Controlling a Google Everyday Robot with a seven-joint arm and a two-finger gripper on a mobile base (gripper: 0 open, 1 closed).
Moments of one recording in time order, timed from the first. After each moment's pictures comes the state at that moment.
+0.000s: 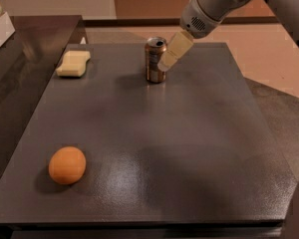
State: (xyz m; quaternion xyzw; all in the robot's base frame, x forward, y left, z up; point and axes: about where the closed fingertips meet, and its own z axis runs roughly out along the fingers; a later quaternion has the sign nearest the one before) arm 0.665 -0.075 0.927 -0.54 0.79 0.11 0.29
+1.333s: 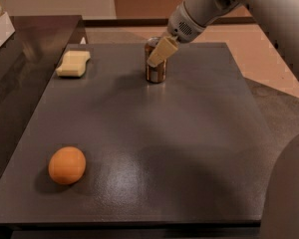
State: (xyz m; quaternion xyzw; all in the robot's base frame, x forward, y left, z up) arm 0.677 -0.038 0.907 -0.55 0.77 0.16 0.29
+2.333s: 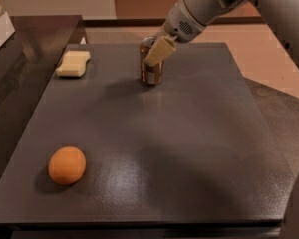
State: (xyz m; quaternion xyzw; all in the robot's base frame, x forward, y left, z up) arm 0.645 -0.022 0.925 -0.59 0.73 0.18 0.30
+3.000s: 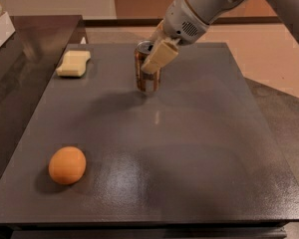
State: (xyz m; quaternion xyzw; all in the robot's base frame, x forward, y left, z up) arm 0.586 -0.011 0.944 -0.65 0.68 0.19 0.28
